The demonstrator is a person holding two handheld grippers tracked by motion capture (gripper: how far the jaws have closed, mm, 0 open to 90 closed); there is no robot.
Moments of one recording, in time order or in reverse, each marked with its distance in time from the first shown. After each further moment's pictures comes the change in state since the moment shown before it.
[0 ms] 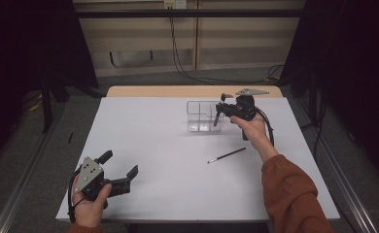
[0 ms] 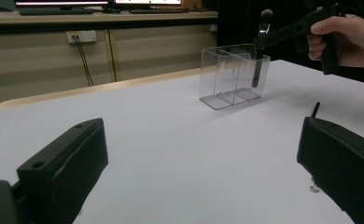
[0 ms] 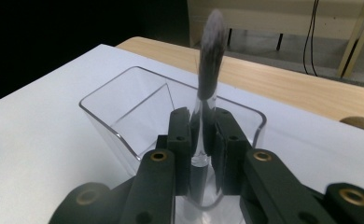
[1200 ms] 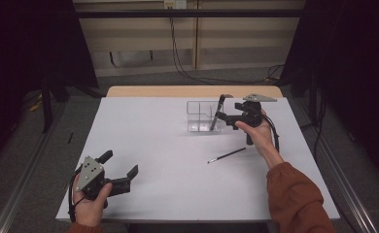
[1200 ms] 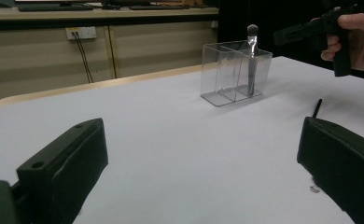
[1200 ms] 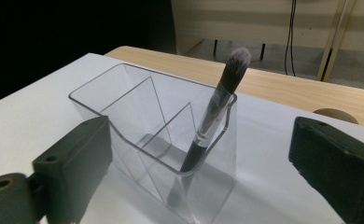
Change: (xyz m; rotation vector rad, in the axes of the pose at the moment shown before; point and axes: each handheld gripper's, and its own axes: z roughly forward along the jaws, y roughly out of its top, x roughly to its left) left arm 0.002 -0.001 0.002 0.014 -0.008 0.003; right arm -0.002 -0.017 -0.018 -0.066 -0.050 0.011
